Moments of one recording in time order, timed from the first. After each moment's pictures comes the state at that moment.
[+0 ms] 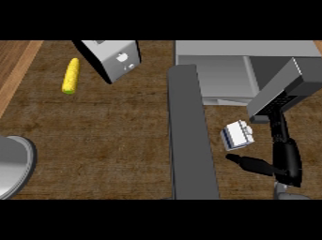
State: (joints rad) left arm 0.55 0.08 0.35 -2.34 0.53 -0.42 0.06; right arm 0.00 -0.05 -0.12 -1.38 0.14 -0.15 -0.35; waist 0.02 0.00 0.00
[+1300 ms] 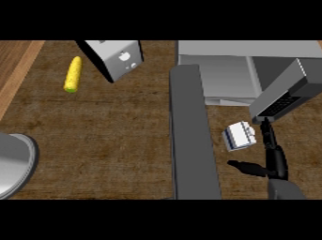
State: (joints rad) left arm 0.66 0.07 0.47 -2.31 0.68 -0.59 0.03; right arm -0.34 -0.16 -0.32 -0.40 0.12 -0.10 -0.97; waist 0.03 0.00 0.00
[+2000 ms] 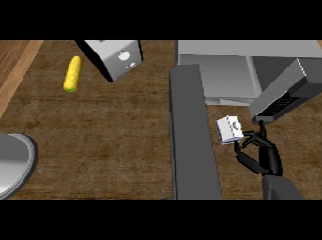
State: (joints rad) left arm 0.64 0.08 0.46 -2.31 0.71 -0.59 0.05; right arm -0.43 -0.16 -0.35 -0.24 0.11 -0.04 -1.07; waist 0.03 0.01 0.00
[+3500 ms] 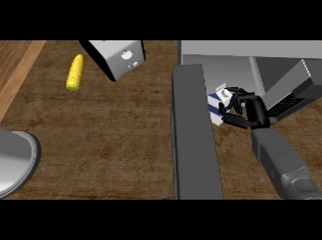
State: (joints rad) left arm 0.63 0.07 0.49 -2.30 0.76 -0.61 0.08; right arm -0.74 -0.18 -0.30 -0.21 0.16 -0.04 -0.95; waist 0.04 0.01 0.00
